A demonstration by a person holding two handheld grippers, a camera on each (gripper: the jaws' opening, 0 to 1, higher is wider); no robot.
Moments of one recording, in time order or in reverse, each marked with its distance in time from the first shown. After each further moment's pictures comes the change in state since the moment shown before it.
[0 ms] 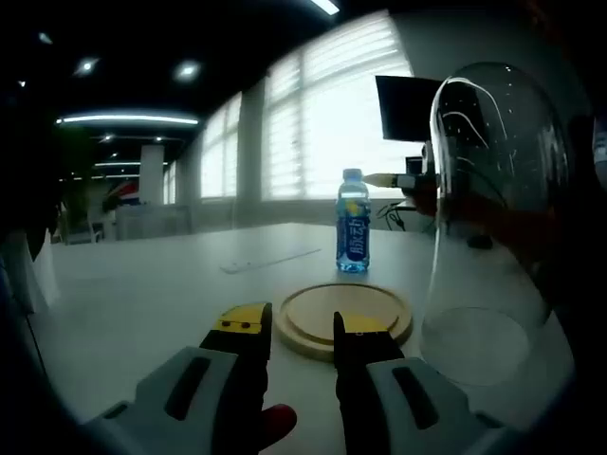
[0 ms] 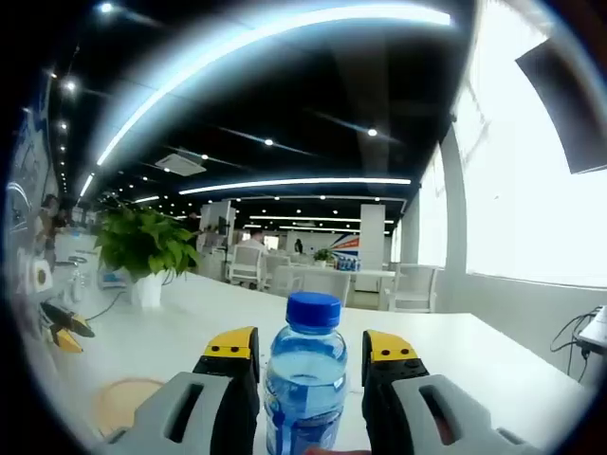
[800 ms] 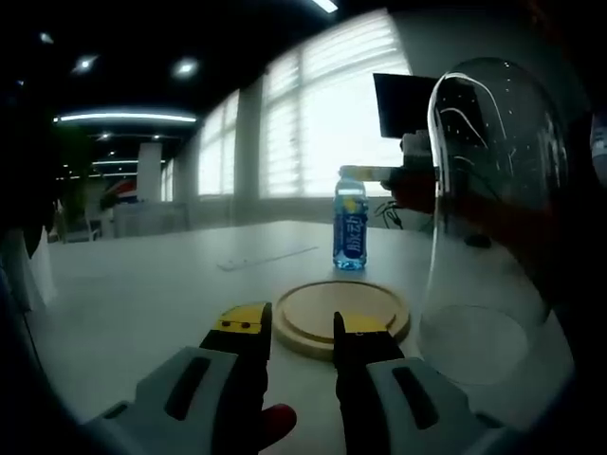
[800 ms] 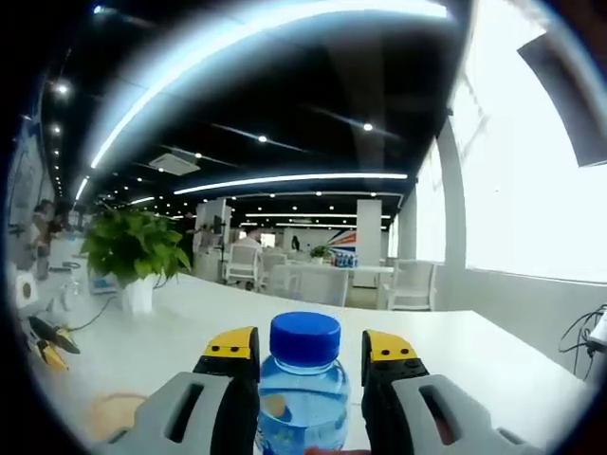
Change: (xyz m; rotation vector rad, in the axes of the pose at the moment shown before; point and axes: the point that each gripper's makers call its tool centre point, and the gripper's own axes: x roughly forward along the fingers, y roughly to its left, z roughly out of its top) left arm 0.002 -0.004 -0.004 -0.003 0.010 -0.012; right arm 0.035 -0.002 0.000 0.017 0.019 -0.014
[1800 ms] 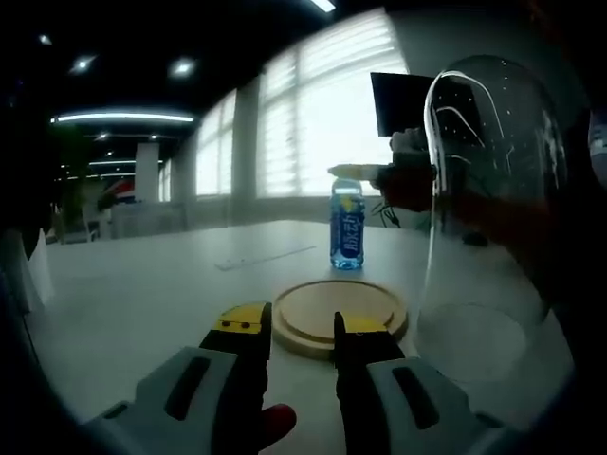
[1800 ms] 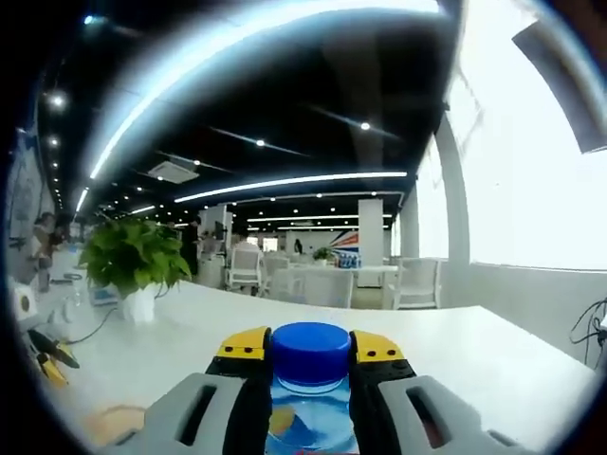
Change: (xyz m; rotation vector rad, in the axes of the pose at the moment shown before) left arm 0.000 -0.004 0.000 0.007 0.004 -0.012; right arm 0.016 0.001 0.001 0.042 -0.011 0.013
